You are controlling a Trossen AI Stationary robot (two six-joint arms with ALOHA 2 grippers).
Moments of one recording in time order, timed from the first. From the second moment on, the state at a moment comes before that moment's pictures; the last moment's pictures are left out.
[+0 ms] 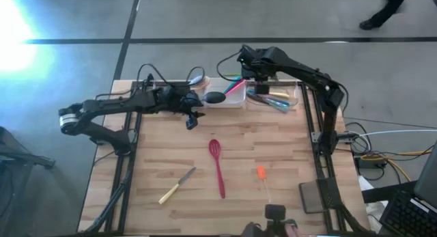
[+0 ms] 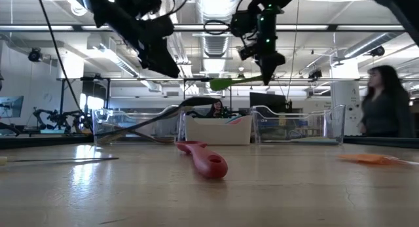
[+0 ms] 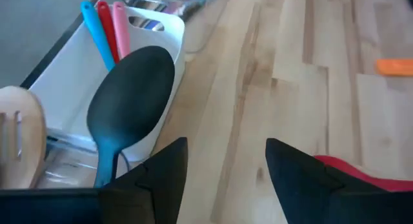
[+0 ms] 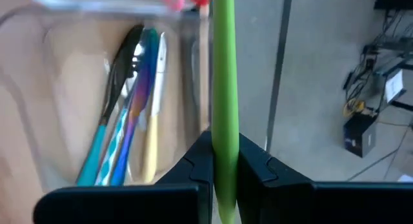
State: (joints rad) left arm 0.38 1.28 0.93 -0.29 0.08 0.09; right arm -0.59 1.92 1.89 -1.29 0.45 -0.59
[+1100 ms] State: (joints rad) left arm 0.38 1.00 0.85 -0.25 0.08 0.10; right arm -0.55 2.23 2.05 -1.35 0.58 -0.70
